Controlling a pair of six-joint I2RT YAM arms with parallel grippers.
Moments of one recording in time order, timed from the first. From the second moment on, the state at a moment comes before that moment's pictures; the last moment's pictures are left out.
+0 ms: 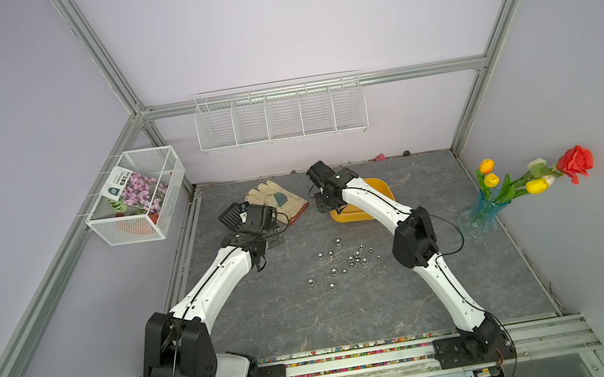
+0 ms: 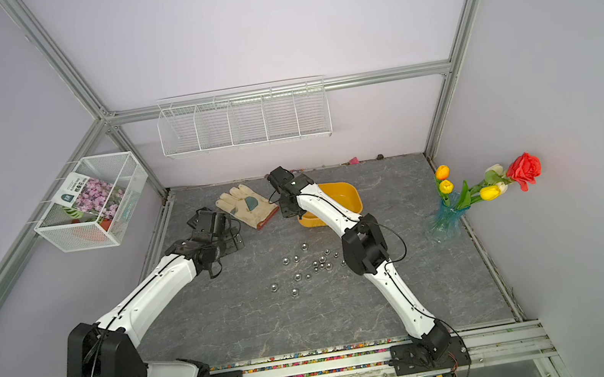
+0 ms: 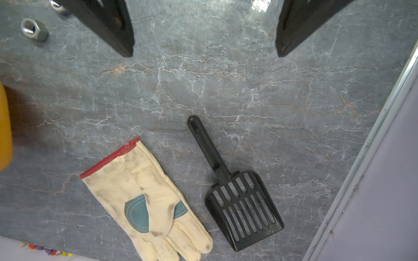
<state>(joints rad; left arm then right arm) -0.40 1.40 1.02 -0.57 -0.35 -0.50 0.63 2.55 2.51 -1.09 0.20 0.41</state>
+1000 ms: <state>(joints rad) -0.57 1.17 0.78 -0.30 -0.12 -0.37 0.65 2.60 2.50 -1.03 0.10 0.42</state>
